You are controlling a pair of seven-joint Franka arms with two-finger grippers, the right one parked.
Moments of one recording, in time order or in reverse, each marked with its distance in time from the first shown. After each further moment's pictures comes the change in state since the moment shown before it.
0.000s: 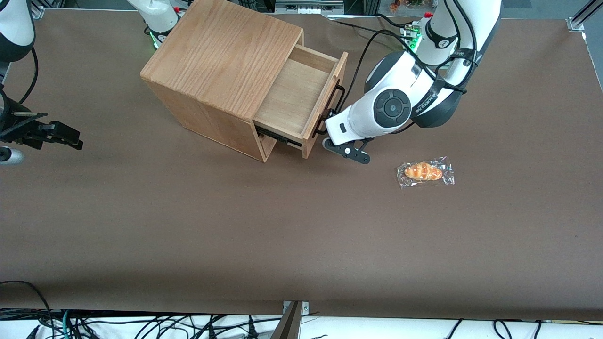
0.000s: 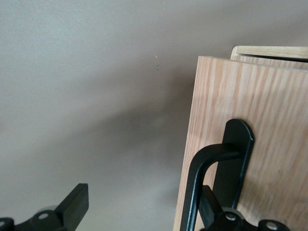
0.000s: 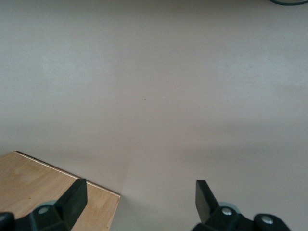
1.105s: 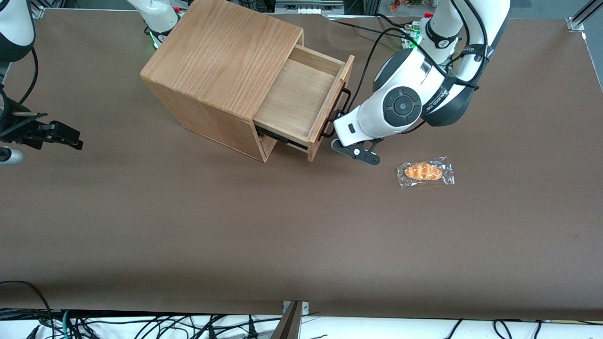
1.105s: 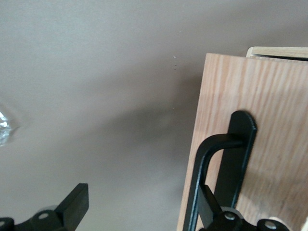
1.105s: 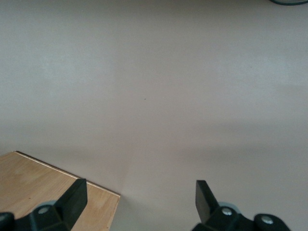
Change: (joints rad) arm 0.023 -0.029 0.011 -0.001 0.035 -0.042 0.004
